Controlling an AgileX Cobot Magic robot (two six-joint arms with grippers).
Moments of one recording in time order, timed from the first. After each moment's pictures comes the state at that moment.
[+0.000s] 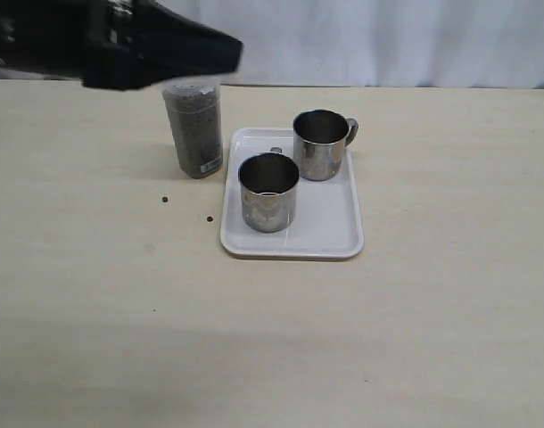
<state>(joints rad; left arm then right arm) -0.16 1.38 -1.02 1.74 -0.99 -1.75 -0.08 0.00 0.00 -0.06 0.14 0.12</state>
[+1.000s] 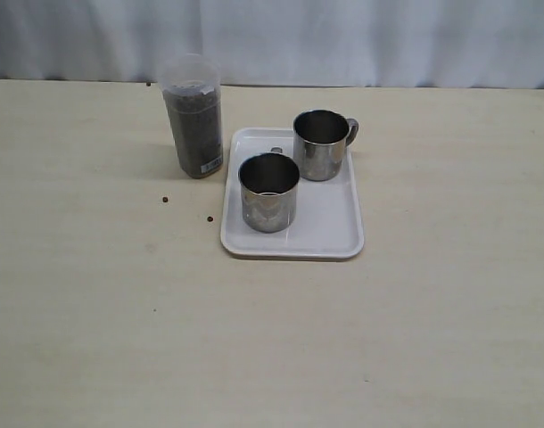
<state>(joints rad) -0.06 0.03 -0.17 1.69 -0.29 -1.78 -0.08 0.00 0.00 -0.06 0.14 0.12</state>
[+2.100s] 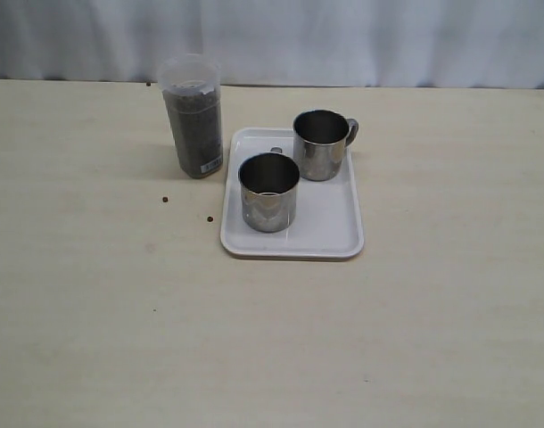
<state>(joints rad) -0.06 0.00 -0.01 0.57 -0.09 -0.65 -0.08 0.00 0.00 -0.06 0.14 0.12</state>
